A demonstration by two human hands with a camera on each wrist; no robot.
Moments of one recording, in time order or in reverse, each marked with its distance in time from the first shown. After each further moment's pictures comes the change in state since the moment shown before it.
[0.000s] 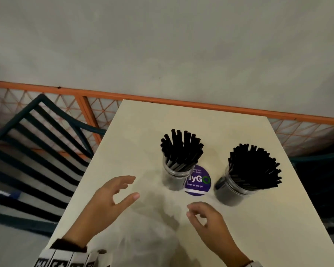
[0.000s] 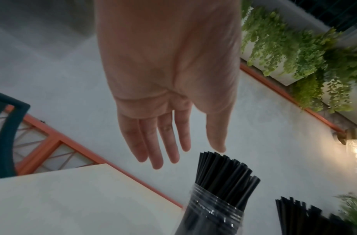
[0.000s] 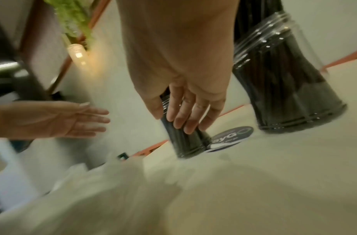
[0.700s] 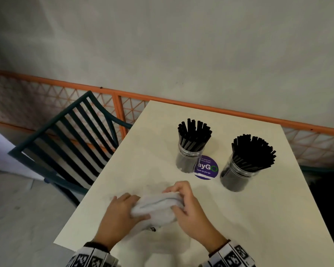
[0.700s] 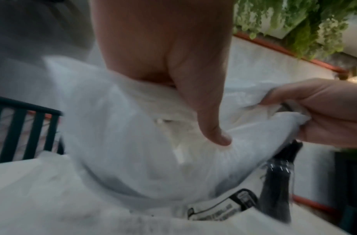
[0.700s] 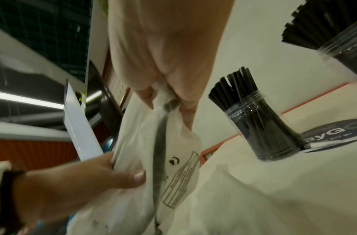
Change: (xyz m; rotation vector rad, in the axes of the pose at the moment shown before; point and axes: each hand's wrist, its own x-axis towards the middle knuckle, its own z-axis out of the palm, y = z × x) left_hand -0.133 -0.023 0.045 0.379 0.124 -0.051; right_hand -0.083 -0.075 0.019 0.357 -0.291 -0.372
